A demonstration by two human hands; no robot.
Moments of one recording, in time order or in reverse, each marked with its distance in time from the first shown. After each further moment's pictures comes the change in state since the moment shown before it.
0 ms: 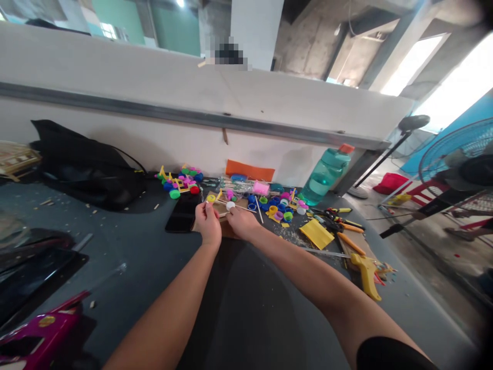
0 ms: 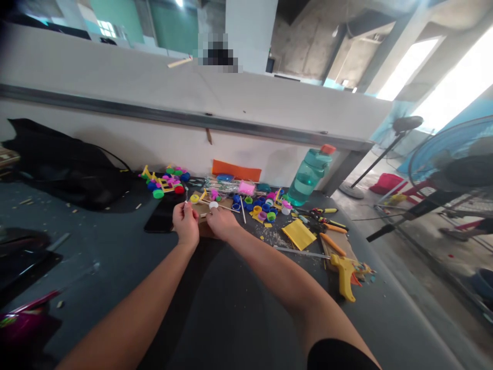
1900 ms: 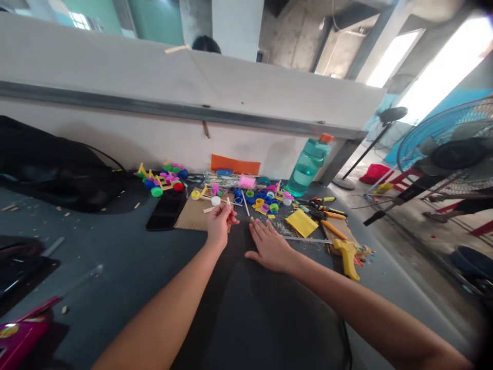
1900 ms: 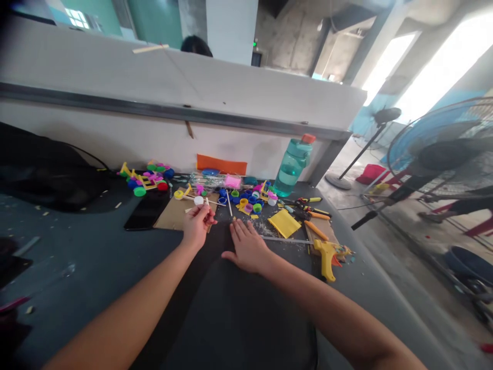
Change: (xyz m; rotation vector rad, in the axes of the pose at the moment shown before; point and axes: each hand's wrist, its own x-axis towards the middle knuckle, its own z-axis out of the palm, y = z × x) left_hand -0.059 0.017 0.041 -0.351 -0.359 -0.400; right_hand -0.152 0.027 -0.012 -0.018 -0.146 0.065
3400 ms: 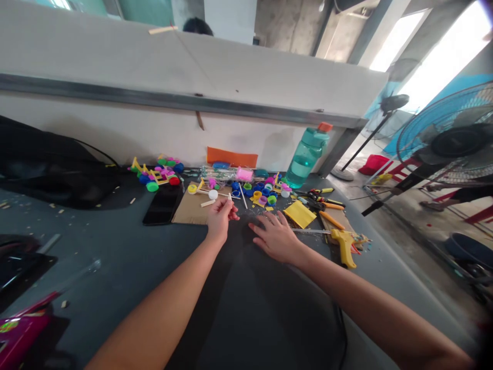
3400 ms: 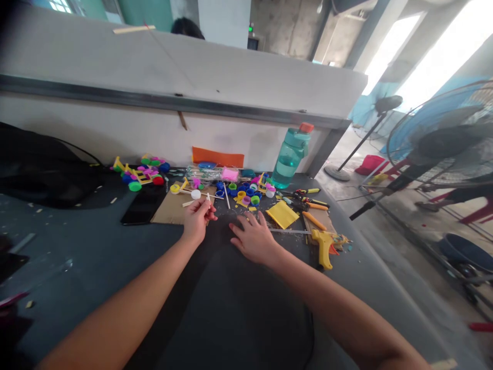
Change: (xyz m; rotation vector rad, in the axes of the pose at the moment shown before) left_hand -0.007 -0.005 0.003 0.125 -0.057 0.035; right_hand -0.020 0.008 -0.017 -0.112 0.070 0.062
